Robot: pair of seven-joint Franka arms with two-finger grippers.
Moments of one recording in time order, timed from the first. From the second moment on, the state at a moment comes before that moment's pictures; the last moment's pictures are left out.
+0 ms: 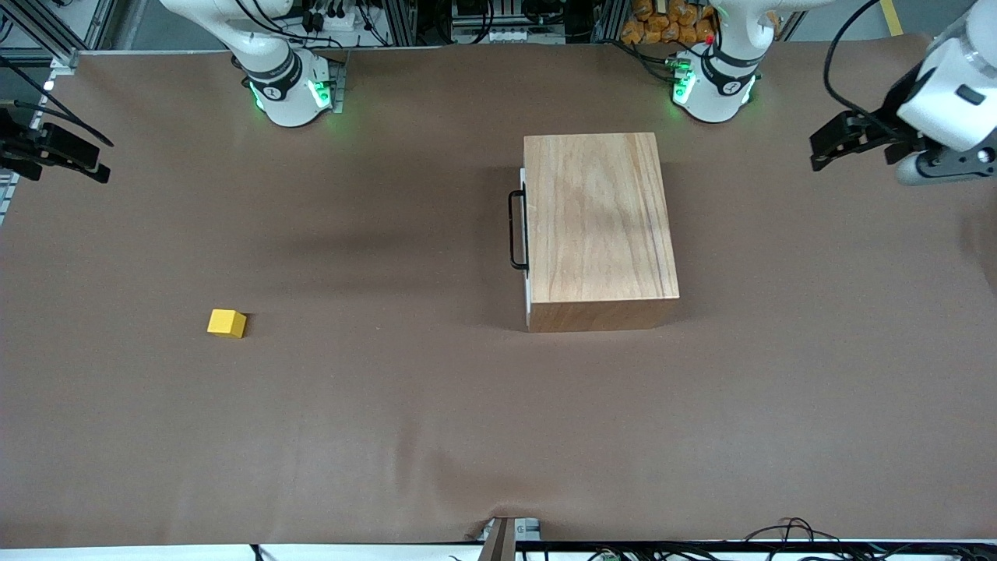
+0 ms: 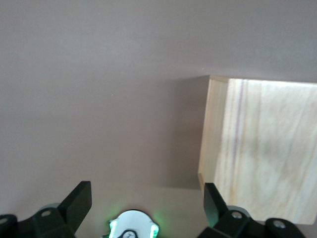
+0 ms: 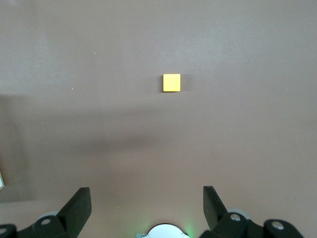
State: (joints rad) left arm -0.01 0.01 -0.20 -1.45 0.01 1.36 -0.31; right arm -0.04 -0.04 -0.02 -1.52 0.03 1.39 0.01
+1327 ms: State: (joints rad) left arm -0.67 0.48 -0.22 -1.25 0.03 1.71 -1.03; right arm -0.04 -0.03 -0.02 -1.52 0.03 1.38 0.01
